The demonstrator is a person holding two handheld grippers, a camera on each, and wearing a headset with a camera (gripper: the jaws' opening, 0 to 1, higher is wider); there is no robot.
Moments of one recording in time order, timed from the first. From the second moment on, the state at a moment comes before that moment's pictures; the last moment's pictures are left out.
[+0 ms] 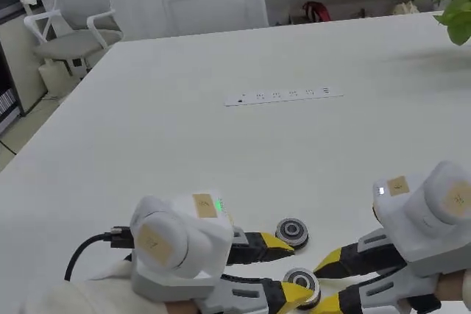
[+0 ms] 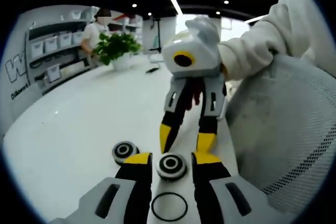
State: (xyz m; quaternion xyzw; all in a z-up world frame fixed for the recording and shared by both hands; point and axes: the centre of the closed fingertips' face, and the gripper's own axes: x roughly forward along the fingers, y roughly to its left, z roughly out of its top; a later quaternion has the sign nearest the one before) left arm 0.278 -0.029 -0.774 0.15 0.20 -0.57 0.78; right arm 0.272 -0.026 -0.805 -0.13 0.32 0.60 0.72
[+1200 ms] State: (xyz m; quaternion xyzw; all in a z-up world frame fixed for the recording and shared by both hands) left arm 0.279 -0.028 -0.793 0.18 0.21 -0.57 0.77; right arm 0.277 -0.030 -0.809 -0.14 0.33 0.59 0.73
